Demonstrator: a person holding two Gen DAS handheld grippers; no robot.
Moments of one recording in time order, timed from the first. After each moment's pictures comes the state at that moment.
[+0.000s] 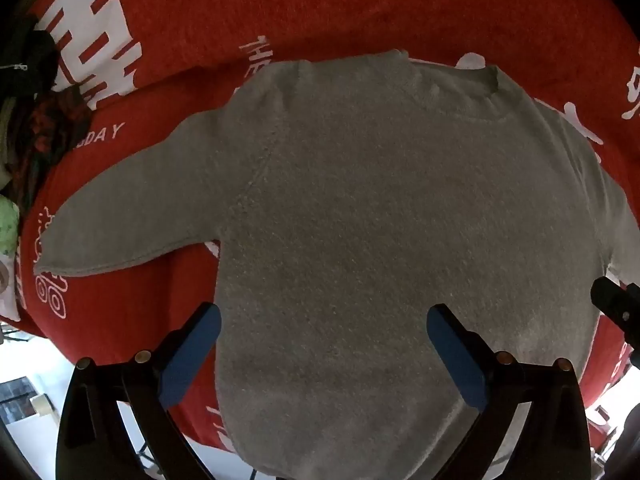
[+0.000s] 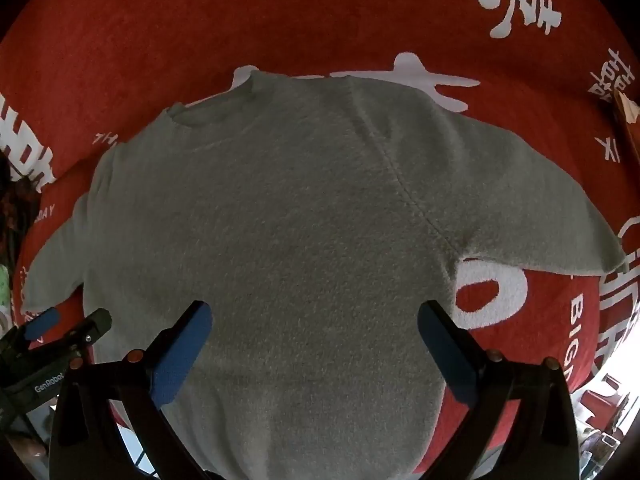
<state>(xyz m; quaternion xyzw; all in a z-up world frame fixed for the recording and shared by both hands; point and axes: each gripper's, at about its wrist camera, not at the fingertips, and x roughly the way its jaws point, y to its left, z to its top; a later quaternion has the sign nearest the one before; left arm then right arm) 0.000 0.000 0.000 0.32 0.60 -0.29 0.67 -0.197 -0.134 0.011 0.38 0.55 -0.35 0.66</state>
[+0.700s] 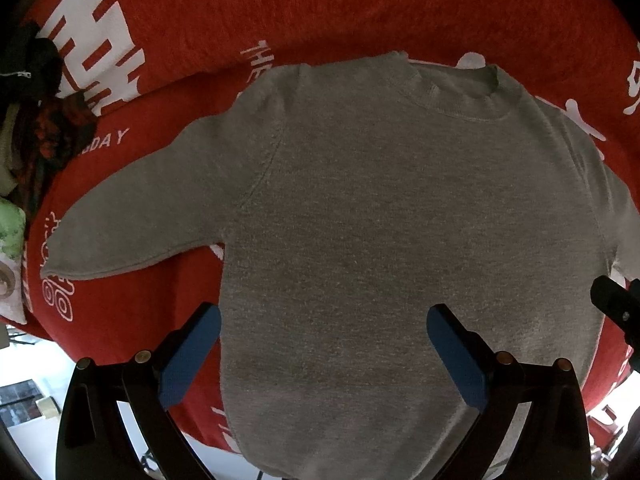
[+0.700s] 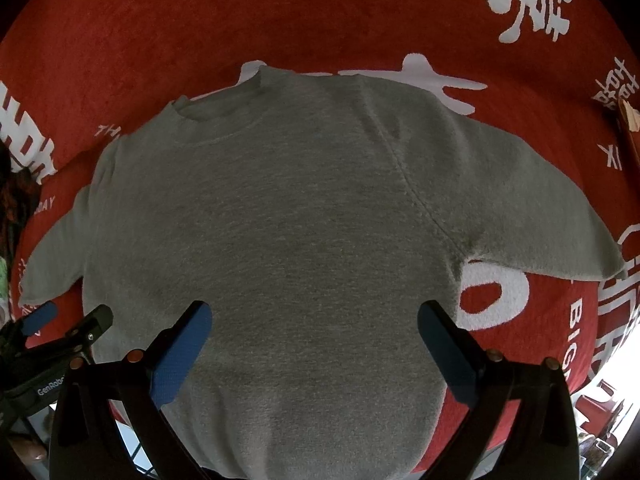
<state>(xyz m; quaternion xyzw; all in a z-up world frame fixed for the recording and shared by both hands) 0.000 -0.001 0.008 0.33 0.60 -0.29 0.67 -0.190 -0.132 0.011 0.37 0.56 -0.34 0.66</state>
